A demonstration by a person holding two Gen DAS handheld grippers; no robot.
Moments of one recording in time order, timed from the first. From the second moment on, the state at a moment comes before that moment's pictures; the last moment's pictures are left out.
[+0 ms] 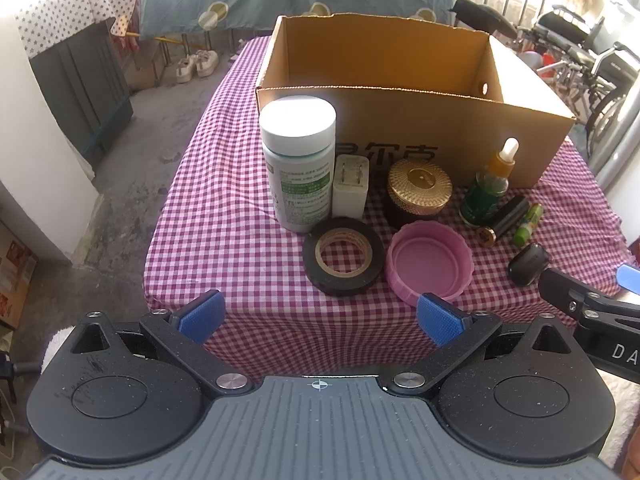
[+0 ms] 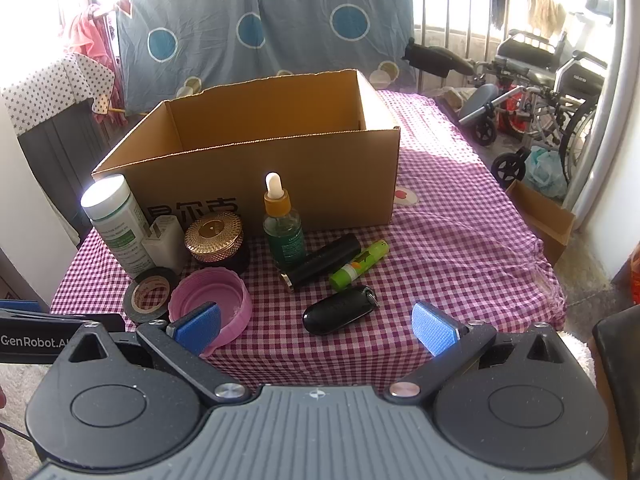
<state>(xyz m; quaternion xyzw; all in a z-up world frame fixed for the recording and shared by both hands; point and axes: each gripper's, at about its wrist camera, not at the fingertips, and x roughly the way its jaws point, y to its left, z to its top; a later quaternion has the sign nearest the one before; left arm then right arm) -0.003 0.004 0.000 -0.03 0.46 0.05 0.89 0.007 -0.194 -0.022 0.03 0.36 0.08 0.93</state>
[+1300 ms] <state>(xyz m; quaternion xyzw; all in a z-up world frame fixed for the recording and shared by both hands) 0.033 -0.087 -0.011 0.02 0.41 -0.23 0.88 0.052 -0.309 -0.061 0.28 0.38 0.09 0.88</state>
